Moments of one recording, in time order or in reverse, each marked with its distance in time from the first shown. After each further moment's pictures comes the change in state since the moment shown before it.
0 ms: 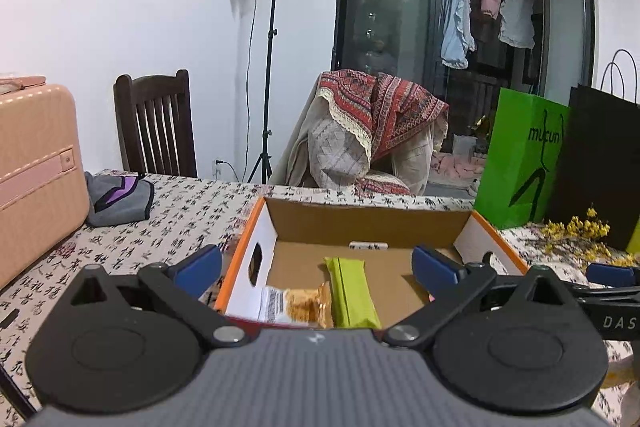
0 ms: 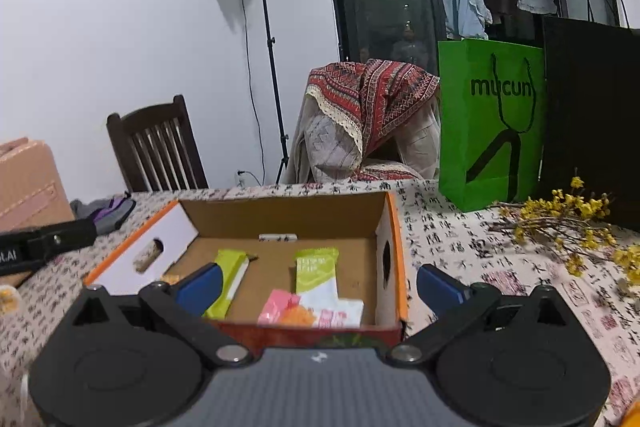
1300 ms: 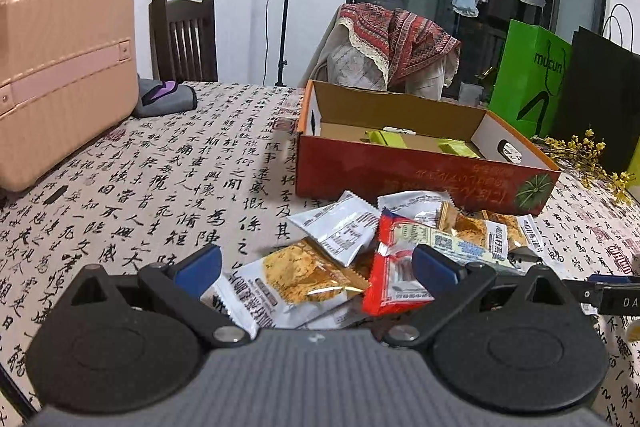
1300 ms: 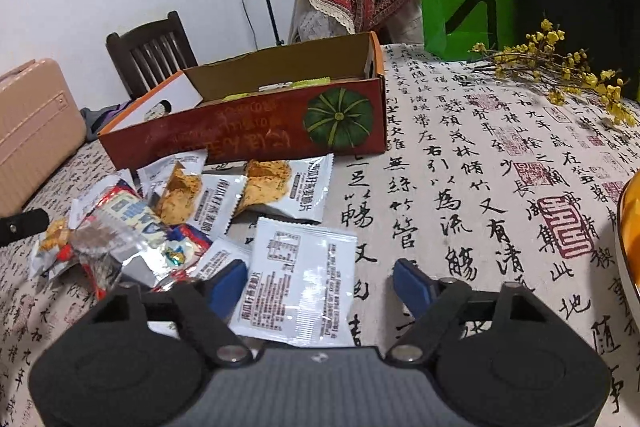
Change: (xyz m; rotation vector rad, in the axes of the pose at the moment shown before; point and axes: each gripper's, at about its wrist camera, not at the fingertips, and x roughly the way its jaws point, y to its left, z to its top) left arm -0.064 0.062 -0.091 -0.035 0.183 0.006; right arm -0.044 -0.010 -0.108 0.092 0.266 0.055
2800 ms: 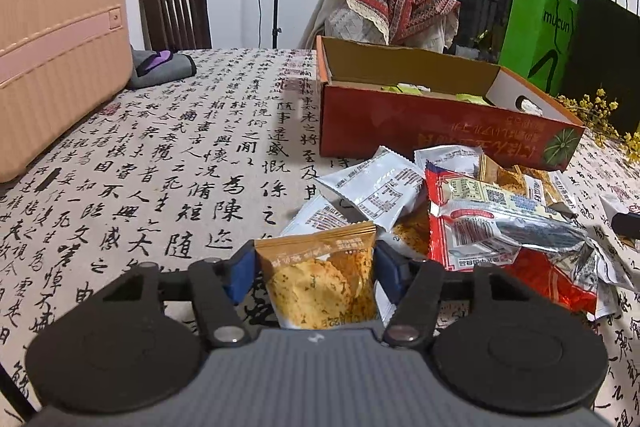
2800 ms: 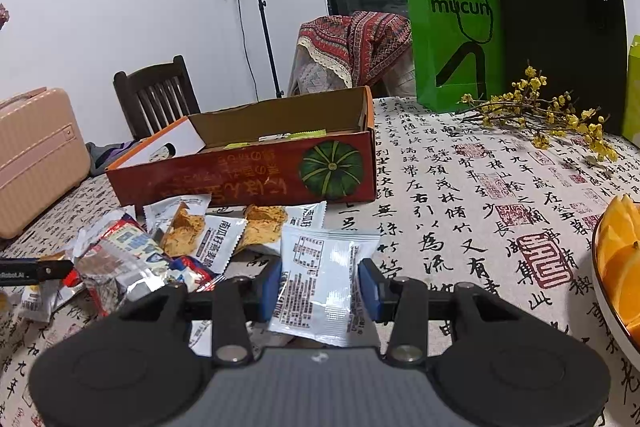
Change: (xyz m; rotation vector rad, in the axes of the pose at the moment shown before) left arm 0.029 0.026 -0.010 0.055 0.098 -0.004; right arm -0.017 -0.002 -0.007 -0.028 -0.167 -0.043
